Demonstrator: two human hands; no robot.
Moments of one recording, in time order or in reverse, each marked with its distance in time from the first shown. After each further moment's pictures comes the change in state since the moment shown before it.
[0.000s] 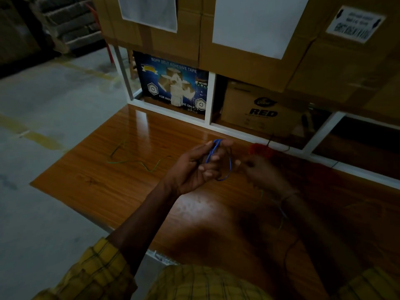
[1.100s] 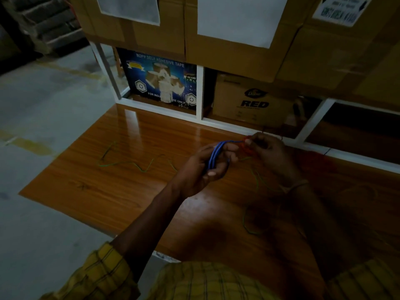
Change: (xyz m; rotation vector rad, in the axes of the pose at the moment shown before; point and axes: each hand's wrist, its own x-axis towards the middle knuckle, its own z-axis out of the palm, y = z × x) left_hand 0.016 -0.023 0.010 0.331 0.111 0.034; right_hand 0.006 0.015 -0.029 0.272 0.282 -0.192
